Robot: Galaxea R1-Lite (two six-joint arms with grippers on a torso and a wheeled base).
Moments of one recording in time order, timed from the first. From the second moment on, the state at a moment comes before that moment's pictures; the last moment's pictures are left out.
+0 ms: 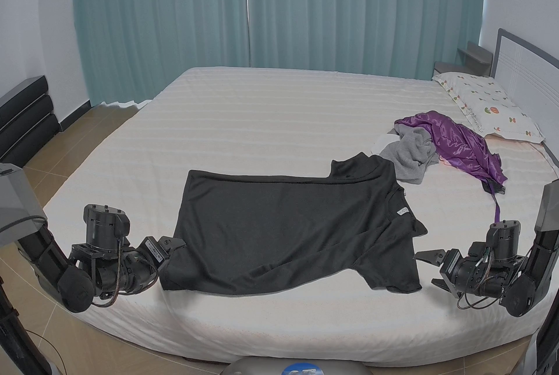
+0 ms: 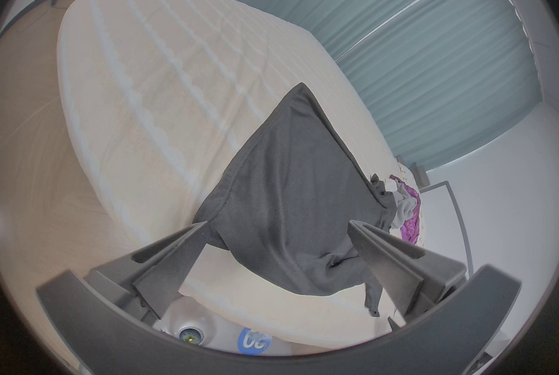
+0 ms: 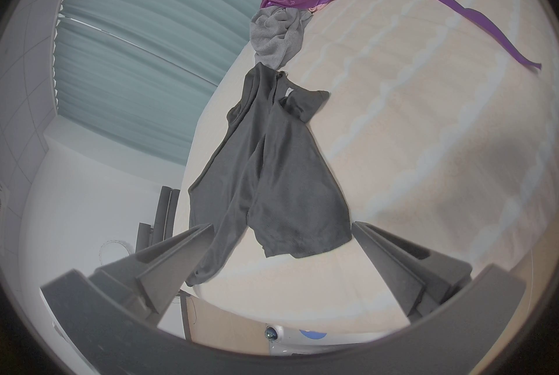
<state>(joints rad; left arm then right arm) -0.20 1.91 -0.38 -0.85 -0.06 -0.94 0.10 2.05 -0.13 -1.29 0.30 0.86</state>
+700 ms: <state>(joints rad) -0.25 1.95 -0.35 -0.91 -0.02 -0.95 0.11 2.06 -0.13 -1.29 0.30 0.87</state>
